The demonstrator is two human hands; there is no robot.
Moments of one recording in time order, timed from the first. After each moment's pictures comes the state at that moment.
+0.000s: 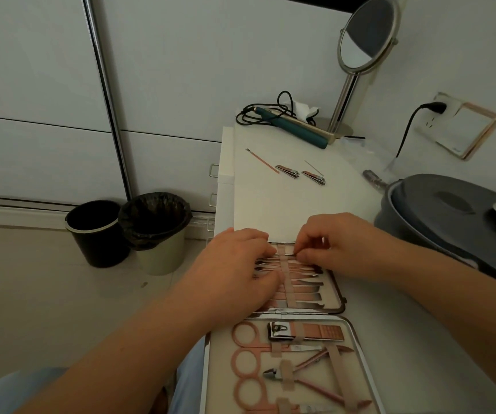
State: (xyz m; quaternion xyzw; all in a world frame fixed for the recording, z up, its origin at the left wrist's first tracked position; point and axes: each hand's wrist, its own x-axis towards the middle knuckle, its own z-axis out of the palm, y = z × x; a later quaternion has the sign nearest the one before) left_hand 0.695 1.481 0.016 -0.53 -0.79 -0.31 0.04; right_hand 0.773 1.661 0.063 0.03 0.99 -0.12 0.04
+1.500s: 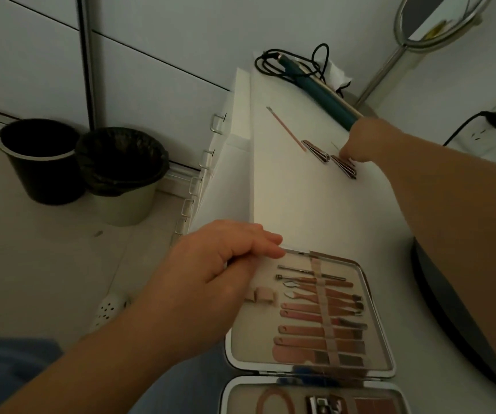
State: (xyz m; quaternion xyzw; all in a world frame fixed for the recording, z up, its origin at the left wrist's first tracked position) left_hand 0.658 1.468 -0.021 -0.37 -0.65 -0.65 -0.14; right_hand 0.602 1.768 0.079 0.35 0.91 0.18 0.11
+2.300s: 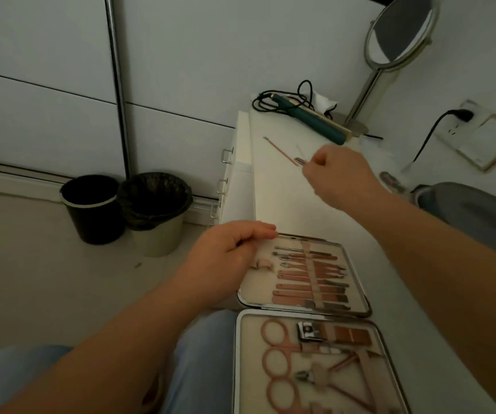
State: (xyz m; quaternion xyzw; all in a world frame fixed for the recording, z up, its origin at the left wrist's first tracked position) left_hand 0.666 1.463 -0.008 -0.37 -0.68 -0.62 -0.17; right_hand 0.684 1.654 0.076 0.24 0.95 -0.10 -0.16
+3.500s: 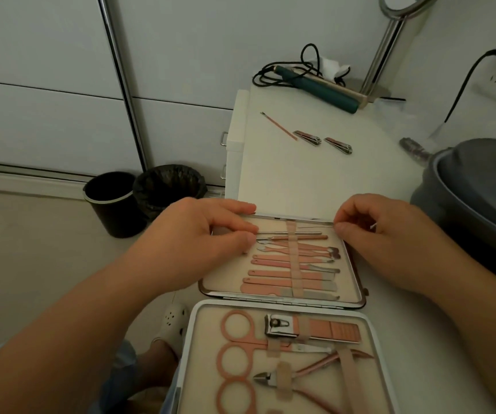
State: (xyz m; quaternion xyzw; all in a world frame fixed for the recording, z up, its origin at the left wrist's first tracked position) left_hand 0.665 1.467 0.010 -0.42 -0.79 -0.44 -0.11; right_hand 0.791 1.671 0.035 0.16 0.96 -0.21 -0.10
